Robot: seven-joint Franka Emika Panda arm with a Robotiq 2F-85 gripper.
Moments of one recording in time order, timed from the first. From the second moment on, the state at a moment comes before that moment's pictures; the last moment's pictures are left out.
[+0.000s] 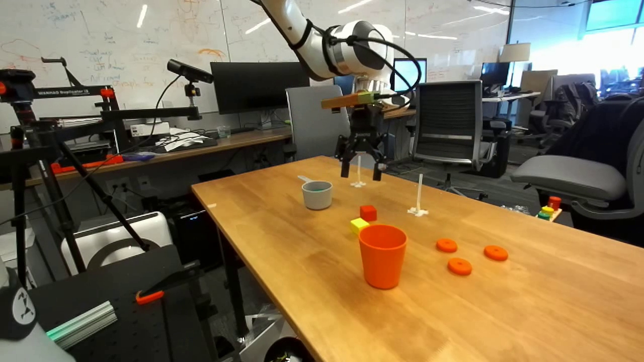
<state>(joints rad) 0.20 0.63 0.02 -1.58 -0.16 1.83 0.07</state>
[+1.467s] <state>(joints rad) 0.14 0.66 0.03 -1.79 0.15 2.38 0.27</state>
